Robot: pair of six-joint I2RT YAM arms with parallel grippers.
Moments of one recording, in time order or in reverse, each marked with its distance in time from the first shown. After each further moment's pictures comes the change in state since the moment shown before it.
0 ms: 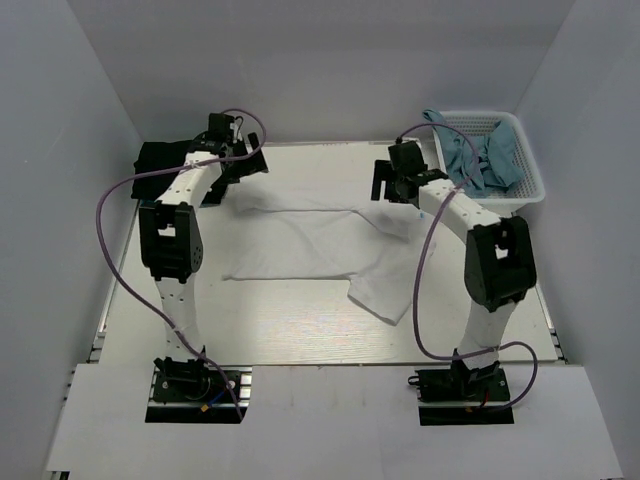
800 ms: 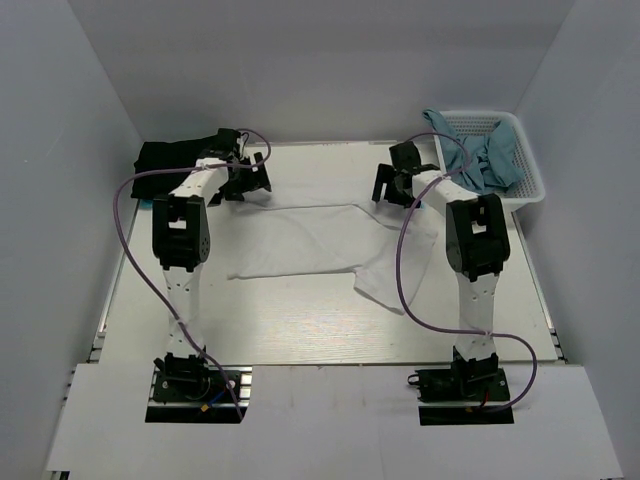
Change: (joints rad) left arm 0.008 0.192 0.030 0.006 0.093 0.027; right arm -0.083 0.362 0.228 -0.047 -0.085 0.108
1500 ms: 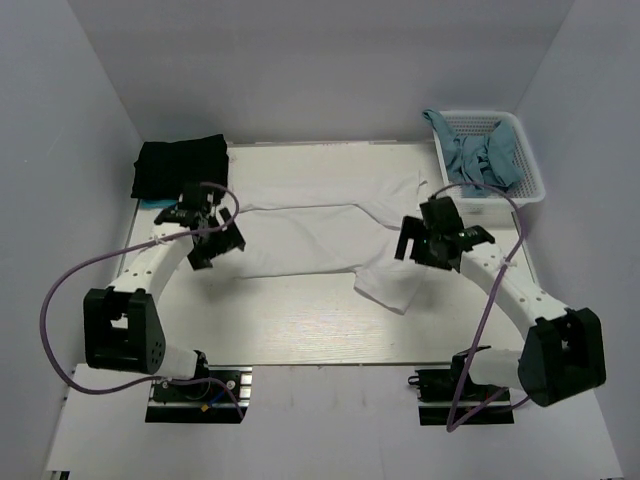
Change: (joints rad) left arm 0.000 -0.901 -0.849 -0.150 -0.188 -0.195; right arm 0.086 -0.900 -0.721 -0.166 -0.022 0.079
